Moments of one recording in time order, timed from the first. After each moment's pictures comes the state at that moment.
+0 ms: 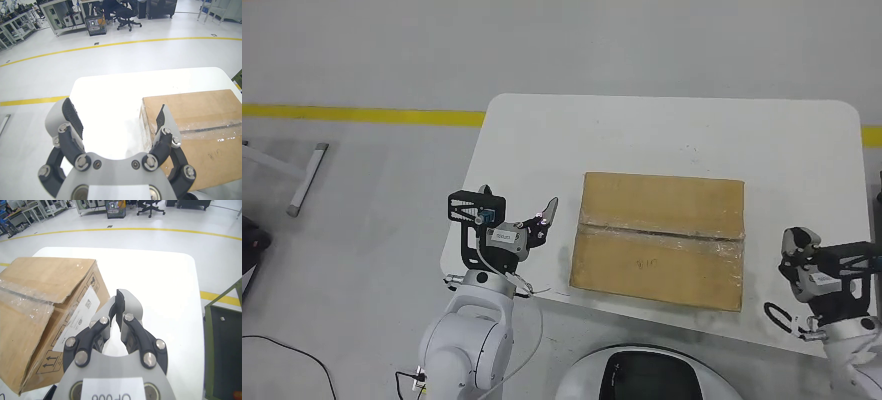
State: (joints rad) left arm 1.37 -1.47 -1.35 -2.27 1.53 -0.05 -0.61; right arm -1.93 -1.26 1.76 -2.22 -1.17 -0.04 0.11
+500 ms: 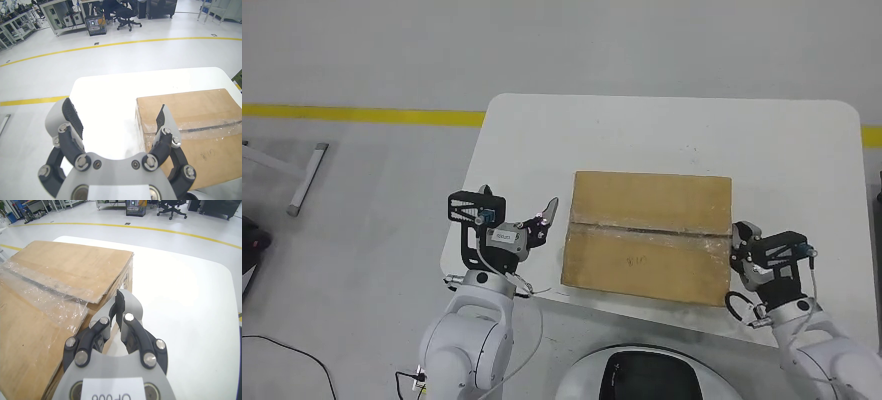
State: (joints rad) left arm 1.38 -1.47 -1.35 -2.27 1.53 -0.06 -0.60; right arm -1.79 -1.26 1.59 -2.14 -1.30 -0.03 0.15
